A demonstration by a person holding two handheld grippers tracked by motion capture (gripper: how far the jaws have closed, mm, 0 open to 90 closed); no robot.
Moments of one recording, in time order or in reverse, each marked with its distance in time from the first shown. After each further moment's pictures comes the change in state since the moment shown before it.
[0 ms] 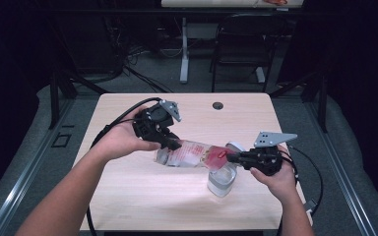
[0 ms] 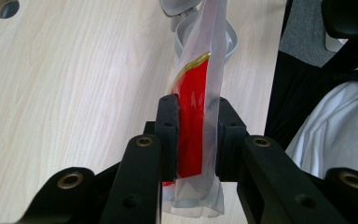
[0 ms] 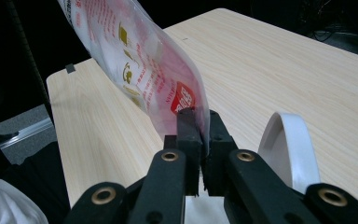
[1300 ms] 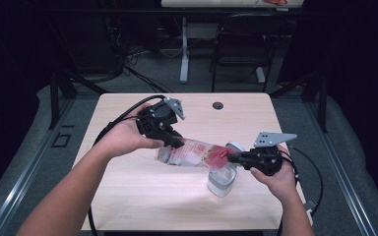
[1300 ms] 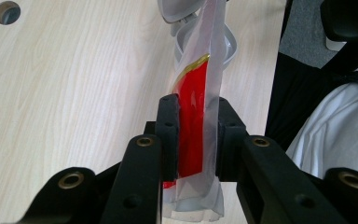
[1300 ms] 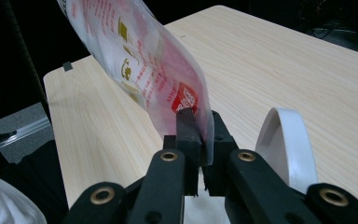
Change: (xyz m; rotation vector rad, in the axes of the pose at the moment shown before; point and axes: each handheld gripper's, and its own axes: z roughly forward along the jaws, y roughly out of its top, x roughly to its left) left arm 0.000 0.010 -0.001 0.007 0.003 0.014; right arm -0.001 -0.002 0.001 0.006 -0.005 0.007
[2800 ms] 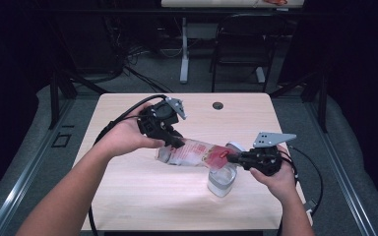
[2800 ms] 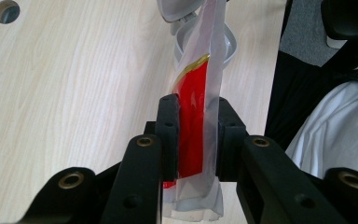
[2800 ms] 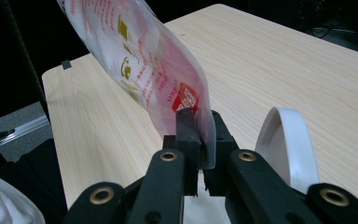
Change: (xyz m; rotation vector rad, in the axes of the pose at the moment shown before) left arm -0.001 0.003 0.000 0.011 0.001 -0.002; right arm 0.000 0.000 0.000 0.010 -0.006 -0.010
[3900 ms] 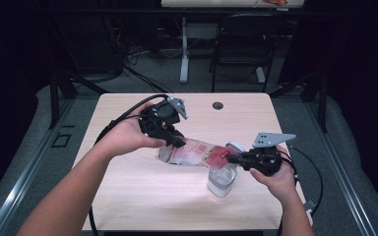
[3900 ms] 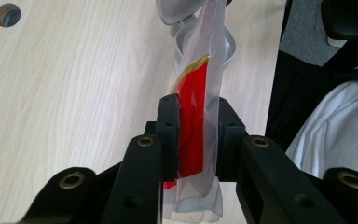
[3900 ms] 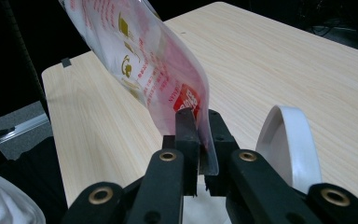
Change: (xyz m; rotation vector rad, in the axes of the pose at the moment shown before) left arm -0.001 0.004 -0.001 0.006 0.003 0.015; right arm 0.000 0.000 0.001 0.009 0.001 -0.002
